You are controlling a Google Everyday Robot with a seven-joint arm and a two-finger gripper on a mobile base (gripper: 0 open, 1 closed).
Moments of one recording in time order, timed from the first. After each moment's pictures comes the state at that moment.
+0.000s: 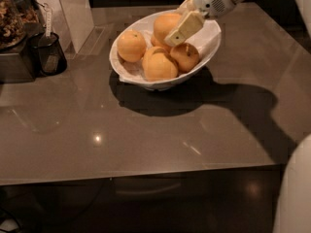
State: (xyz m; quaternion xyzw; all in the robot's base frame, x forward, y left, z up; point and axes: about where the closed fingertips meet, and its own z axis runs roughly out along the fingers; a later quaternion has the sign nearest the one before) arm 0.659 -0.062 0.981 -0.60 0.68 0.21 0.36
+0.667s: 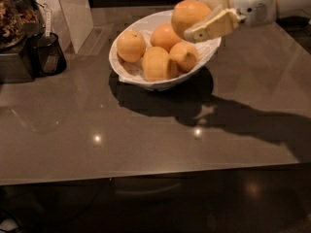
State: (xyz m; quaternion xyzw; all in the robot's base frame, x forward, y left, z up) arm 0.588 -0.106 1.035 -0.53 0.63 0.25 0.50
